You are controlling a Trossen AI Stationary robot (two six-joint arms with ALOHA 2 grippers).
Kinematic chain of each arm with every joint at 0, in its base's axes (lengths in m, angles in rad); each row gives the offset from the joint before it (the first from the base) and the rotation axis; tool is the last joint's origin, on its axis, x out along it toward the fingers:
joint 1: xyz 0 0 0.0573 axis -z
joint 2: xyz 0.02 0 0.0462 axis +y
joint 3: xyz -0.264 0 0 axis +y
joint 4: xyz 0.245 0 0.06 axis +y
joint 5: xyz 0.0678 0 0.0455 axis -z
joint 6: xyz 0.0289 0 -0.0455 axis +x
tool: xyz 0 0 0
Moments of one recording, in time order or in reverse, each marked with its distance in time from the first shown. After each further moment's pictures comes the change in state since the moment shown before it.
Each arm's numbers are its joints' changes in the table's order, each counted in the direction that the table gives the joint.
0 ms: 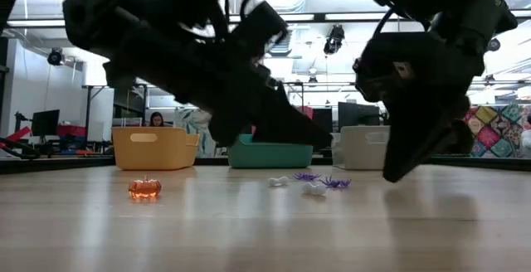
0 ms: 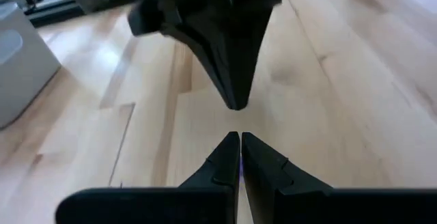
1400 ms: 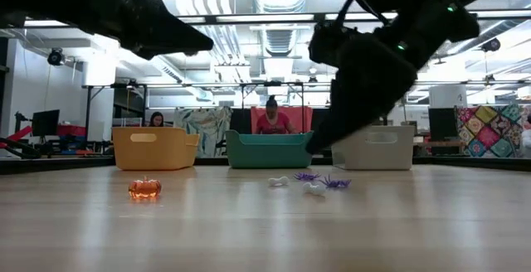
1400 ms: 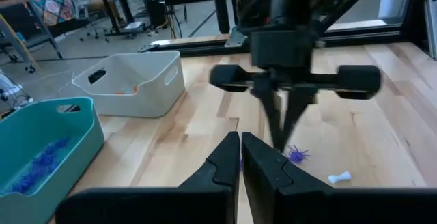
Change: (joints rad) left arm 0.109 -0.694 0.460 0.062 -0.302 -0.100; right arm 0.061 0.099 -0.087 -0.211 0.181 -0.720
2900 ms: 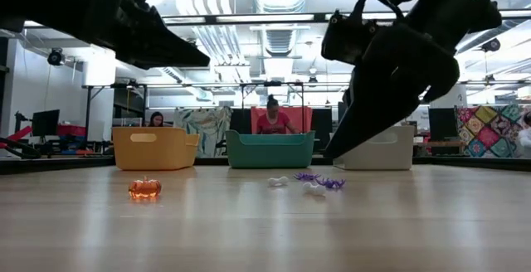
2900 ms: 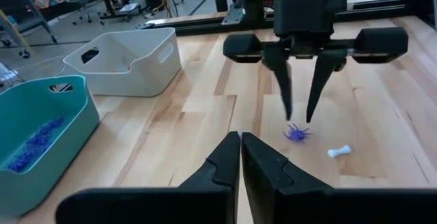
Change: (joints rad) left arm -0.001 0.020 0.000 0.067 0.011 -0.043; right arm -0.061 -0.018 -0.002 0.074 -0.016 0.020
